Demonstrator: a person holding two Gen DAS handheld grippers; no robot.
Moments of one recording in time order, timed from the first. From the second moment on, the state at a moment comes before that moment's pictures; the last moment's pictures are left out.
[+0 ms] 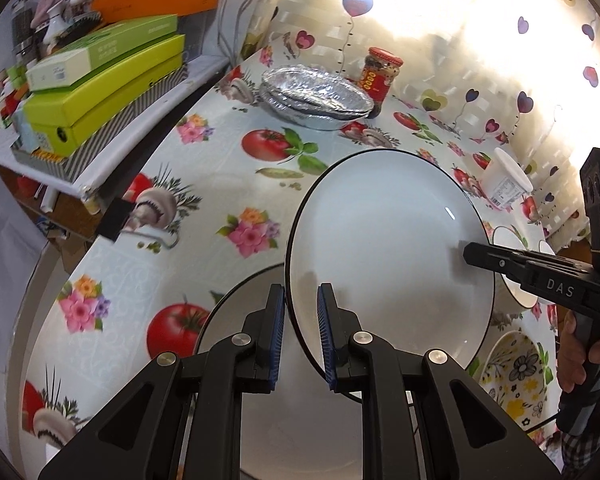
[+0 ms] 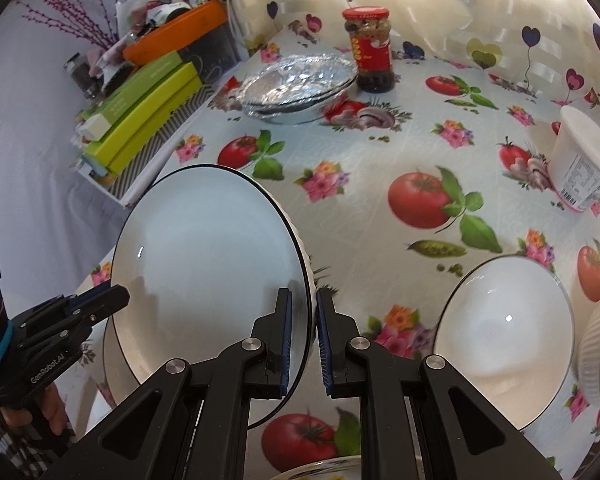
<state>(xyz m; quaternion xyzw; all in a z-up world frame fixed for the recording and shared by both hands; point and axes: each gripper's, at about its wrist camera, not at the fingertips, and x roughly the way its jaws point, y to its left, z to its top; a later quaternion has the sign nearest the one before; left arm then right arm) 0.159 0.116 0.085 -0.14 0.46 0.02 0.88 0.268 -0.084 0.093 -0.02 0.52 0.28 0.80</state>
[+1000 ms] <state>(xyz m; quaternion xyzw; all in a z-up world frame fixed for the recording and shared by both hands) 0.104 0.139 0.067 -0.15 0.47 0.06 0.87 0.219 -0.049 0.068 -0.05 0.54 0.30 0.78</state>
